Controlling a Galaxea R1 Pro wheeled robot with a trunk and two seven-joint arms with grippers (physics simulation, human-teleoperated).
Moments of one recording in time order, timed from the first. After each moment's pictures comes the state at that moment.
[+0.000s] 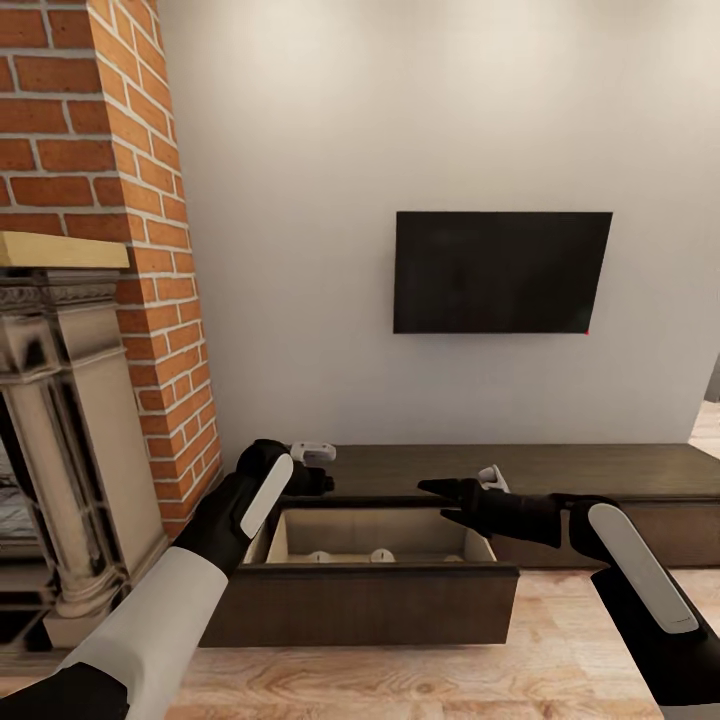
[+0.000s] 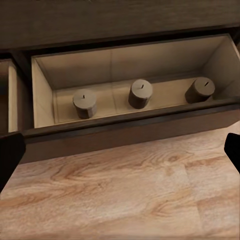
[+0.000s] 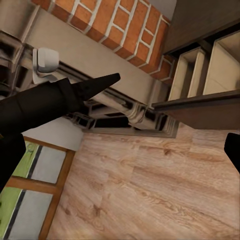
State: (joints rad) left arm -0.82 -0.09 -0.30 -0.99 0.45 1.04 0.29; right arm -0.45 -0.28 0.12 -1.54 -1.59 1.05 -0.30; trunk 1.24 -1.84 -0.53
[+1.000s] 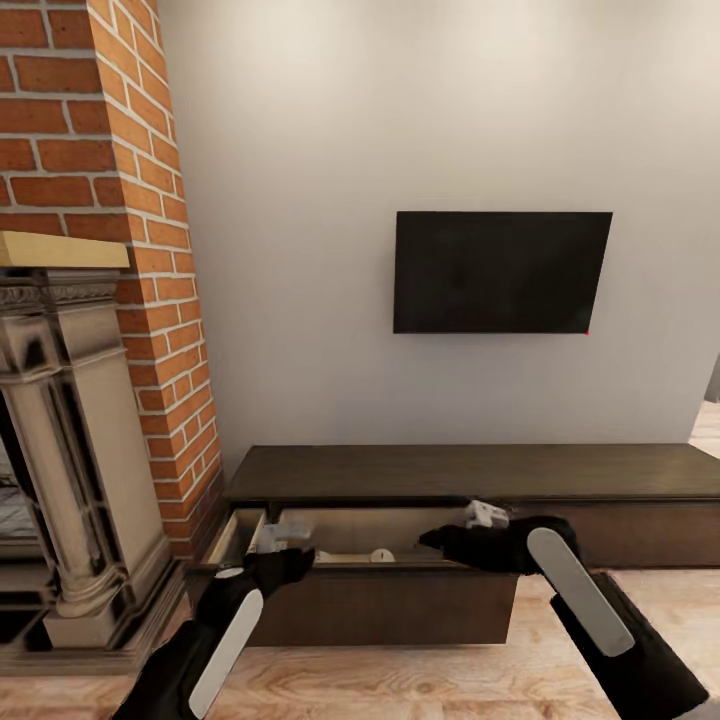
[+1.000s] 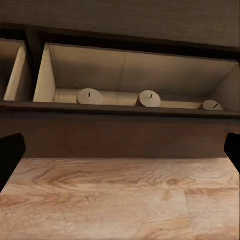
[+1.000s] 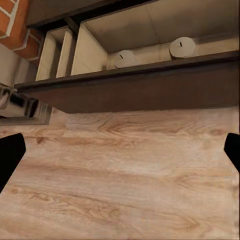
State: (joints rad) left arm -0.34 0.00 -0.30 -1.26 0.44 0.60 0.30; right arm -0.44 -0.23 0.31 -1.50 -1.22 0.99 -0.56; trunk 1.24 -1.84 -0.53
